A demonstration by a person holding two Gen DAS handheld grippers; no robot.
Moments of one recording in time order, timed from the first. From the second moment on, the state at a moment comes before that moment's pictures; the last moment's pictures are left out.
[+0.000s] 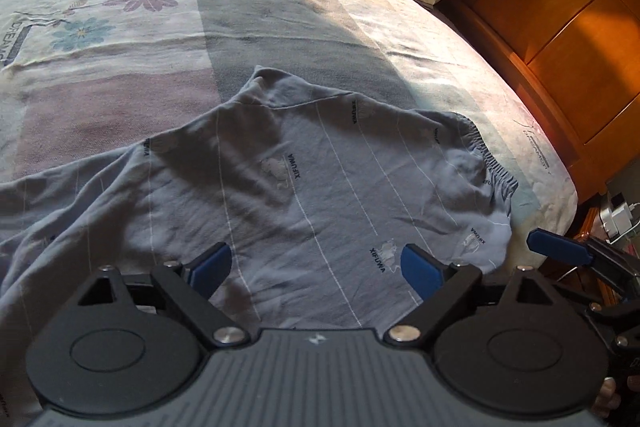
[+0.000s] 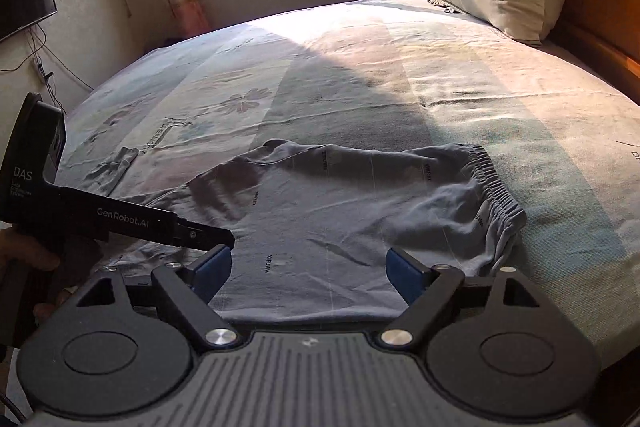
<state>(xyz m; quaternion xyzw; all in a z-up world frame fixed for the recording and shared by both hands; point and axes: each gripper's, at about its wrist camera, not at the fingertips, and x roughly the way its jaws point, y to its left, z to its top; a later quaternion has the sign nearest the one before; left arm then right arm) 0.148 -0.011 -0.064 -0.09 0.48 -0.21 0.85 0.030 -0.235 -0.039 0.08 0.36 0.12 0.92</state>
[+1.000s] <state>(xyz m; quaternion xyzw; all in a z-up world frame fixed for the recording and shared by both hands) 0.263 0.160 -0.083 0.19 0.52 0.09 0.83 0.052 -0.181 -0.059 0.05 0.39 0.12 0.91</state>
